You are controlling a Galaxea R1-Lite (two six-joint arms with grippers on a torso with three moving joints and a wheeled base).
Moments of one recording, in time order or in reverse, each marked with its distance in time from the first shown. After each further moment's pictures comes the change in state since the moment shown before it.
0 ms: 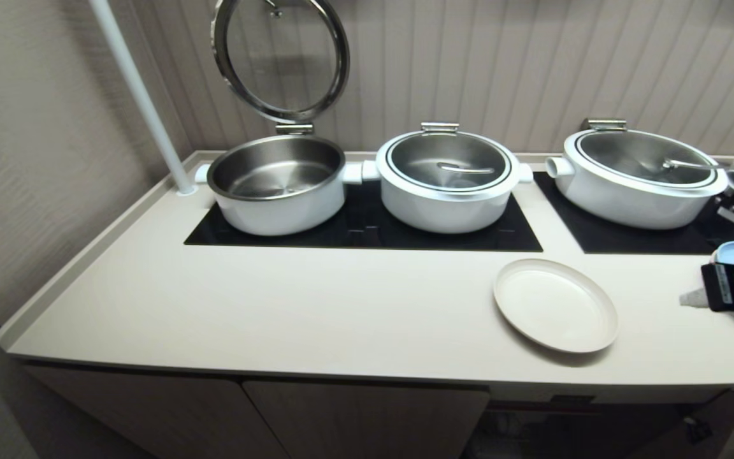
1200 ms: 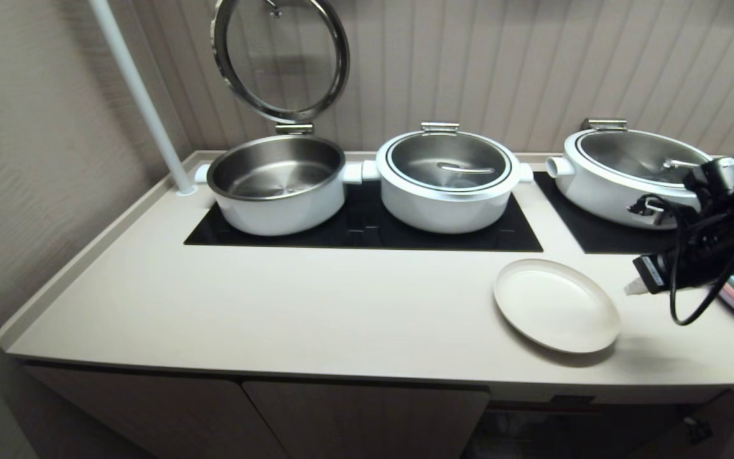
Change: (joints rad) left arm 0.000 0.000 0.000 0.000 0.000 0.000; right arm 0.022 0.384 -0.353 0.149 0.027 -0.235
